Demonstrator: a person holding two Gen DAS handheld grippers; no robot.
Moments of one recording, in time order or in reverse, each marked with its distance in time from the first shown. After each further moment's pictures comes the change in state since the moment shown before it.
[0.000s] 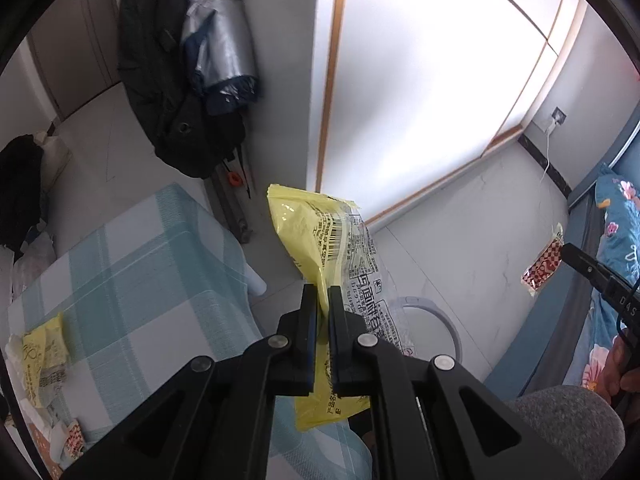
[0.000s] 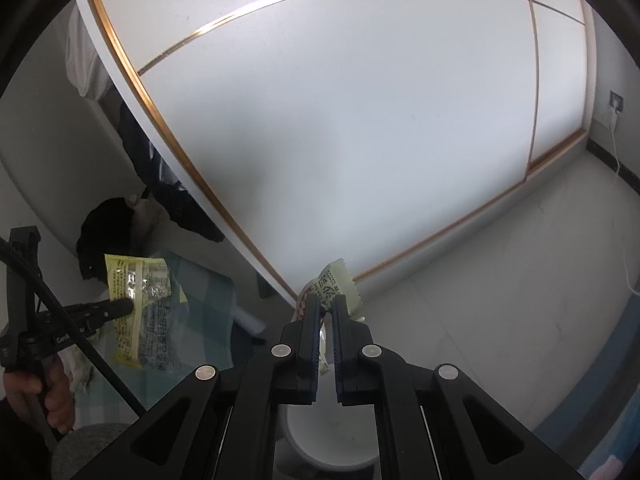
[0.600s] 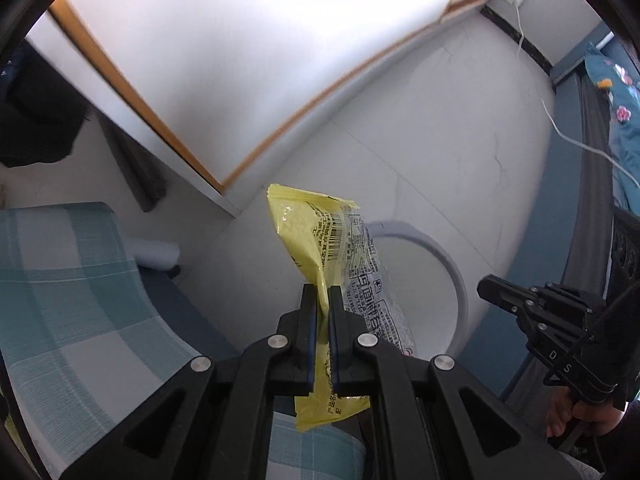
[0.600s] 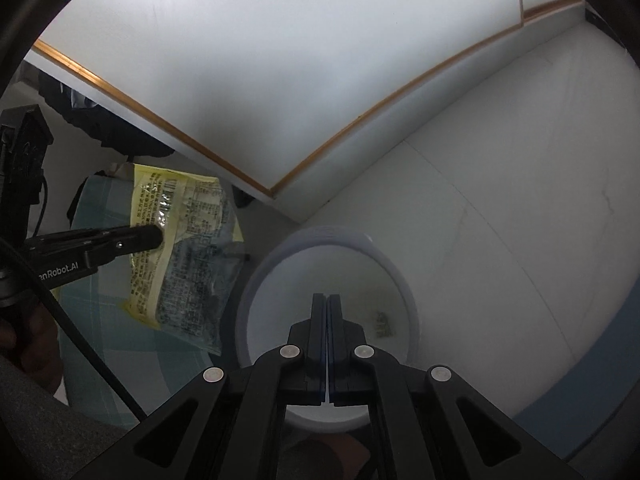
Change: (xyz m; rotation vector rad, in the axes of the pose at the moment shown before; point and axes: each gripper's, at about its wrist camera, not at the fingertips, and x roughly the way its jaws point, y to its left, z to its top) left arm 0.143 -0.094 -0.014 0.264 0.420 -0.070; right arm 0.124 -0.072 -0.107 0.219 0.323 0.085
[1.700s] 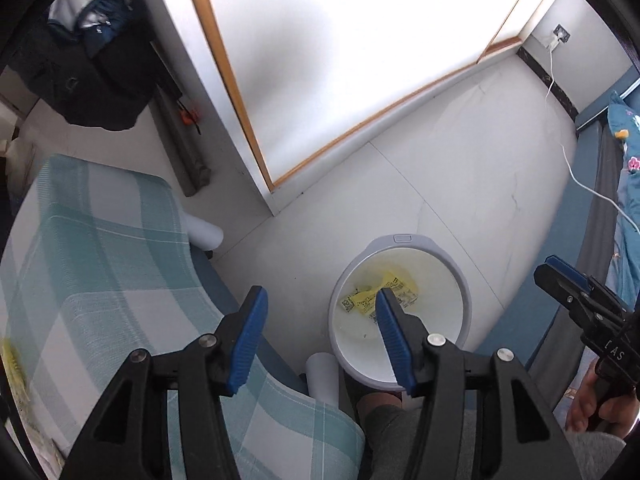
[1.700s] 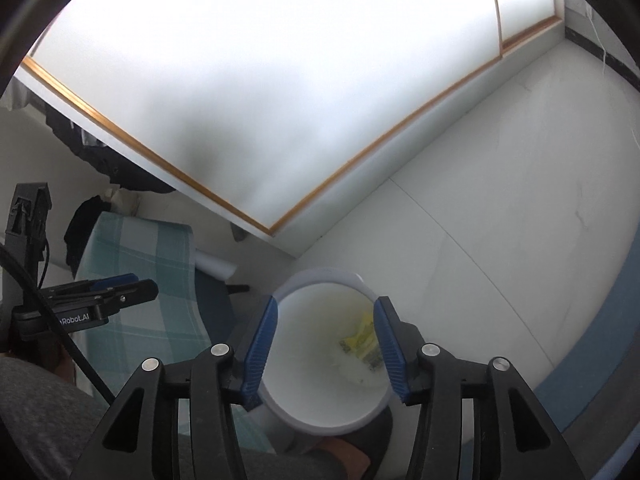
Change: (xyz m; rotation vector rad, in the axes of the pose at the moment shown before) left arm -0.075 0.034 -0.019 -0.175 -0.123 0.059; right arm -0.076 0.019 0.031 -0.005 -0.117 -0.047
